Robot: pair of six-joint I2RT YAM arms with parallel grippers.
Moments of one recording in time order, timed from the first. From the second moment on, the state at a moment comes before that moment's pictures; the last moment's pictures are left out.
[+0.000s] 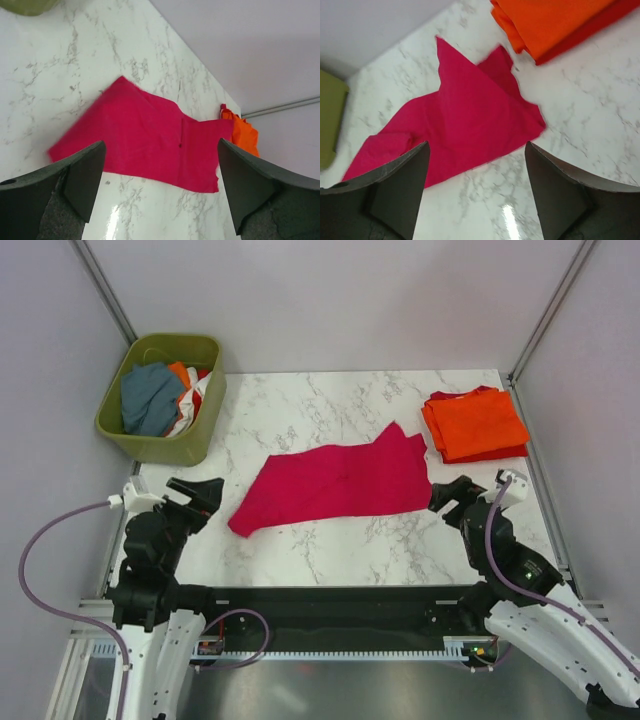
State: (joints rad) left arm -0.08 0.34 0.70 -0.54 -0.05 -0.87; right arm 0.69 0.50 0.68 -0.49 0.73 0.78
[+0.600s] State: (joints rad) left arm -0.10 0.73 0.65 -0.45 0.12 -0.81; right arm 0.67 1.15 0.86 -0.46 0.63 0.56
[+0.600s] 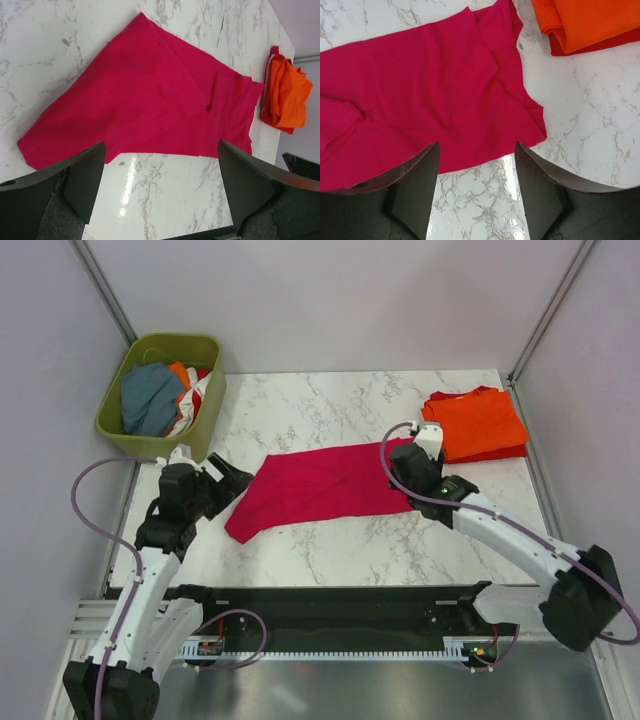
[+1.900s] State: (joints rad) left arm -0.19 0.86 0.46 -0.17 0.12 -0.76; right arm 0.32 2.14 1.49 -0.21 0.42 0.55
